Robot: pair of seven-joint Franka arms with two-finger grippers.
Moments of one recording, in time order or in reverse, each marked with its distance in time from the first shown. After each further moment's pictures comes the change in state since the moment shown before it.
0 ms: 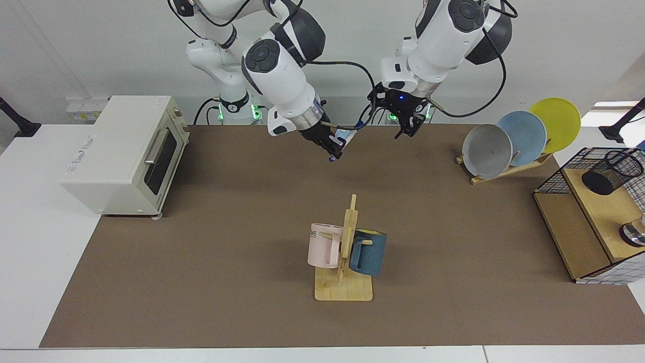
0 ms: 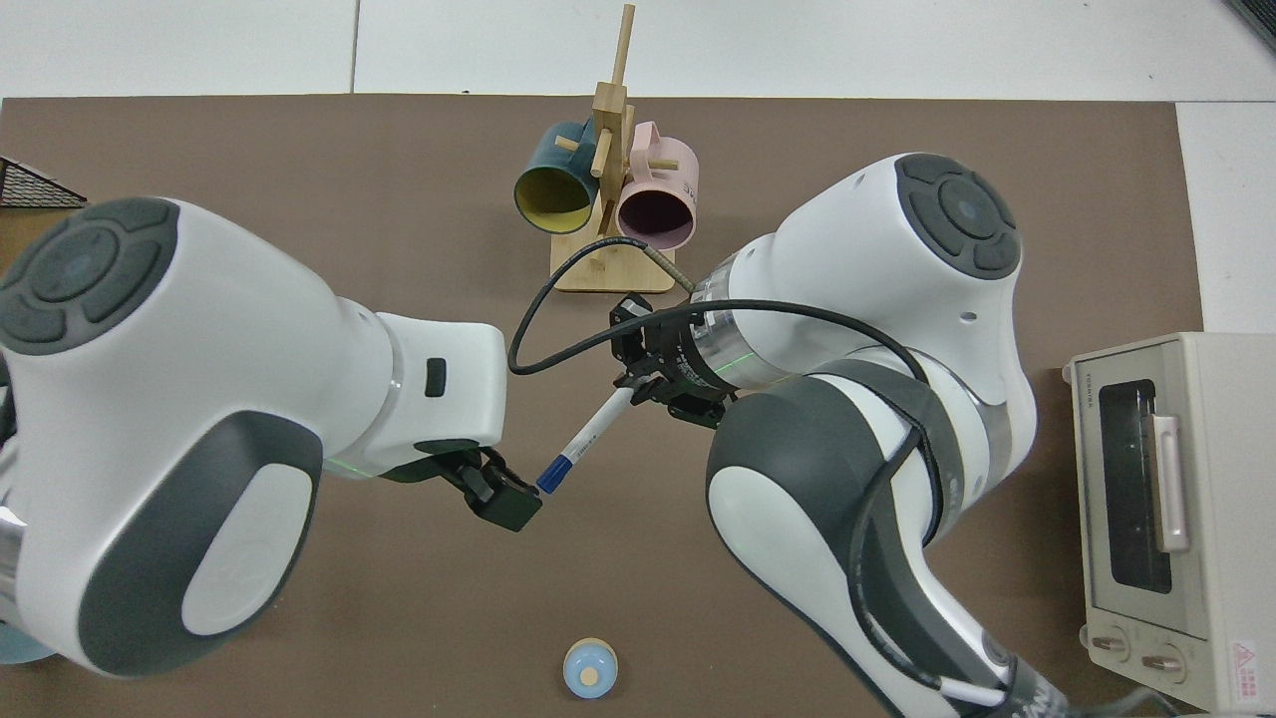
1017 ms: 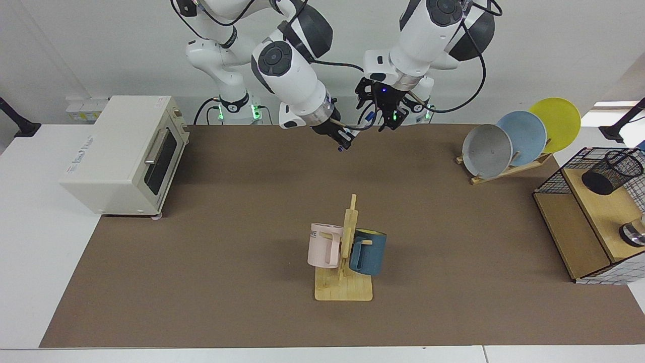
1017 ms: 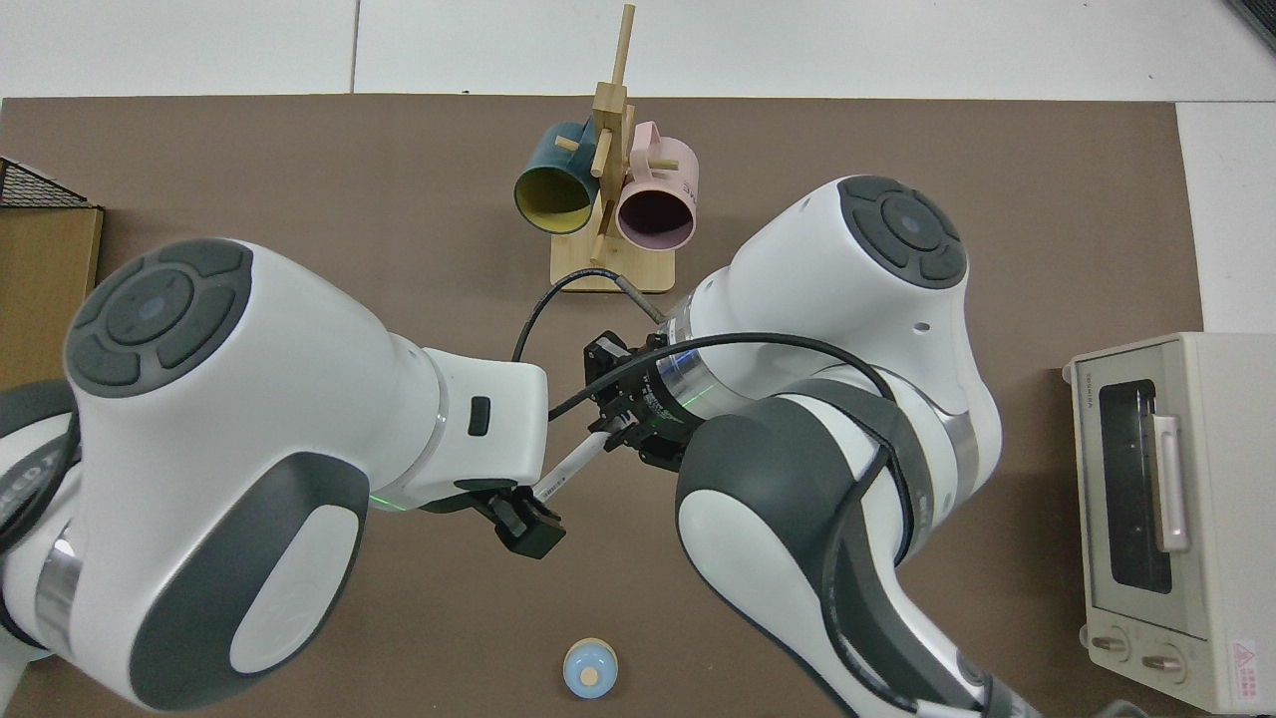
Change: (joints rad) left arm -0.002 -0.021 -0.038 -0.033 -0.009 -0.001 0.003; right arm 0.035 0.001 0.000 -0.003 0.051 -0.075 0.135
